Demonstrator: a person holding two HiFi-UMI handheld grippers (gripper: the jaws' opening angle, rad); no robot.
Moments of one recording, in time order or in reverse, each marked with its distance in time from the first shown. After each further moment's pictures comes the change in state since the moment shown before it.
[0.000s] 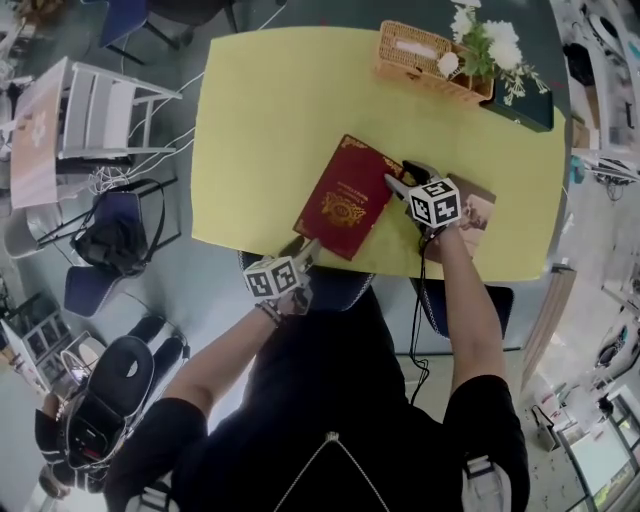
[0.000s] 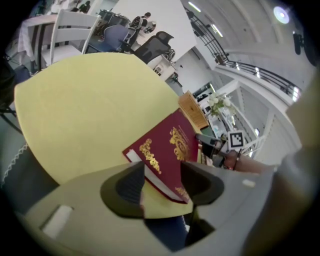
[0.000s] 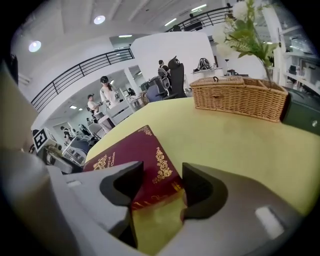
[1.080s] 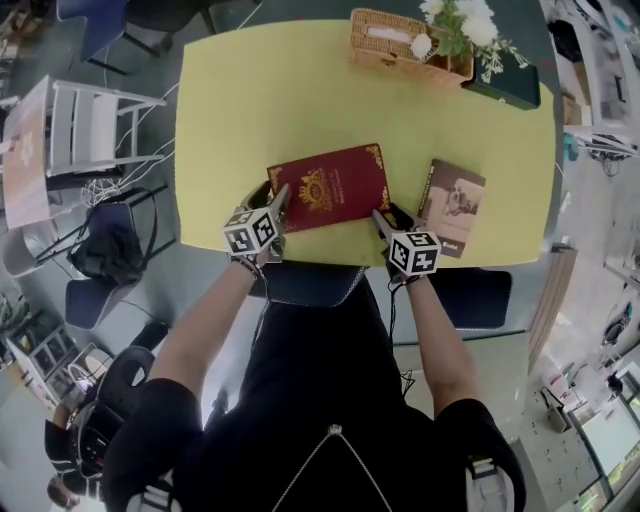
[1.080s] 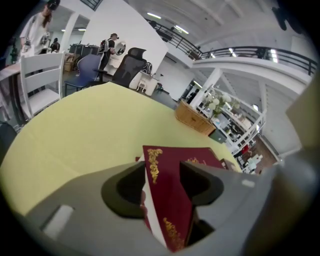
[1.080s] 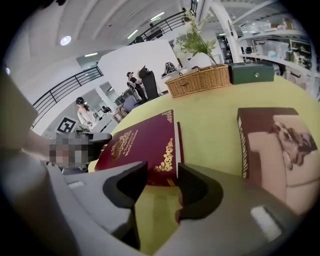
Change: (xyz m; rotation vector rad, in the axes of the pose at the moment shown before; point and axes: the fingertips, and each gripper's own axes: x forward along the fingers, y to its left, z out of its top) left arm 0.046 0.008 0.124 0.326 -0.148 0.061; right arm -0.053 0.054 -0.094 0.351 -0.096 -0.153
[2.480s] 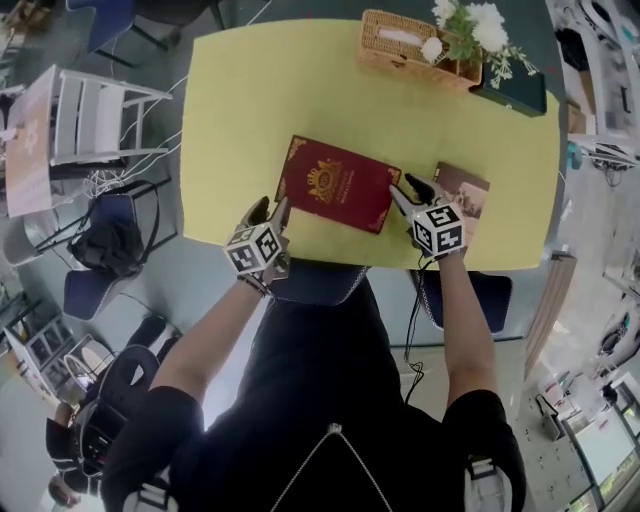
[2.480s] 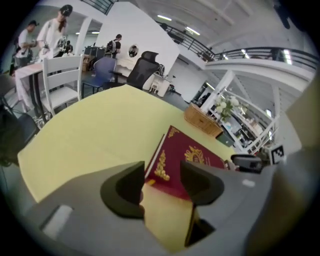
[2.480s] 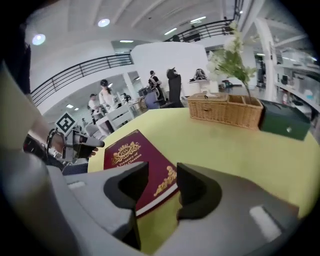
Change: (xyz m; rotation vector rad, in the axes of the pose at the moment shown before) left arm -0.044 0.003 -0.020 -0.094 -0.017 0.122; right arm -0.004 -0.007 0.085 -0.372 -0.007 0.088
